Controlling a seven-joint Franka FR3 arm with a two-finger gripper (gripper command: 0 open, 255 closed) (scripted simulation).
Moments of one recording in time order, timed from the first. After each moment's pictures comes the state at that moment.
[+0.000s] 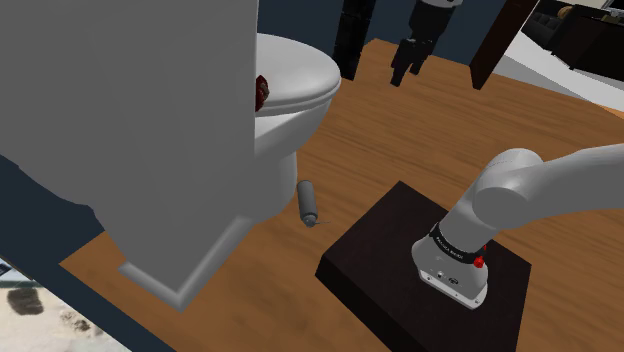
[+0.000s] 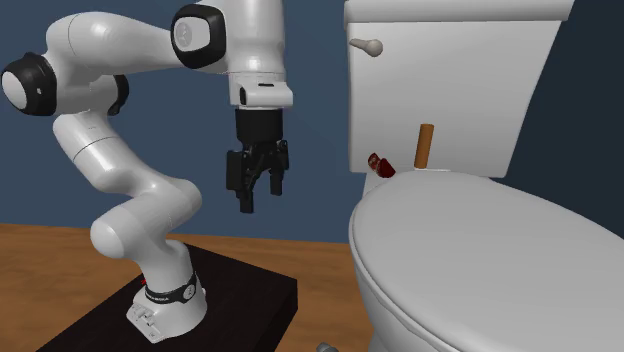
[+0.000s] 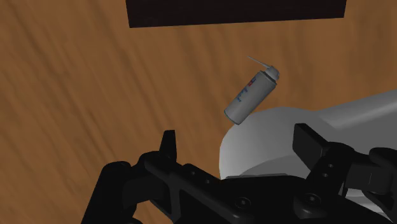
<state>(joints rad) -0.01 -0.78 0.06 -2.34 -0.09 1.60 0.03</state>
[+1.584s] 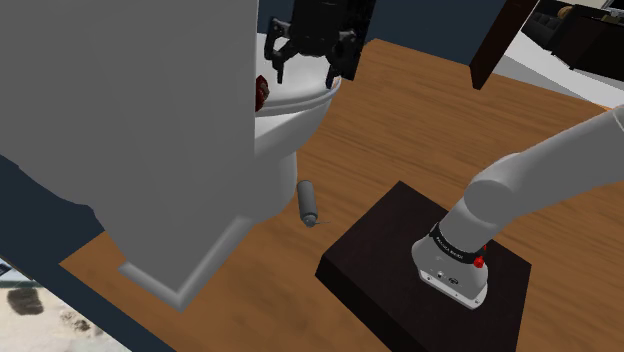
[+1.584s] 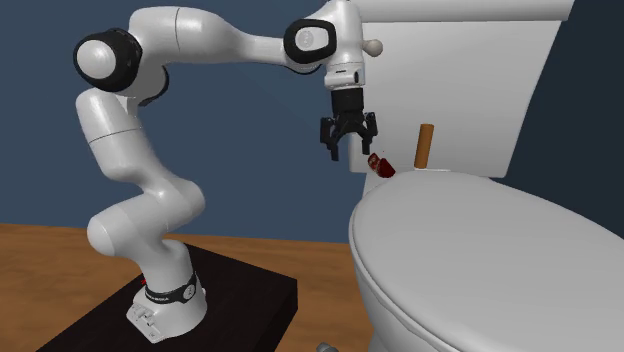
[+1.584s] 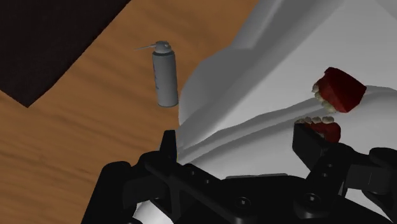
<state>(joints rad) -0.20 -0.41 0.71 -1.96 0.08 1.73 1.16</state>
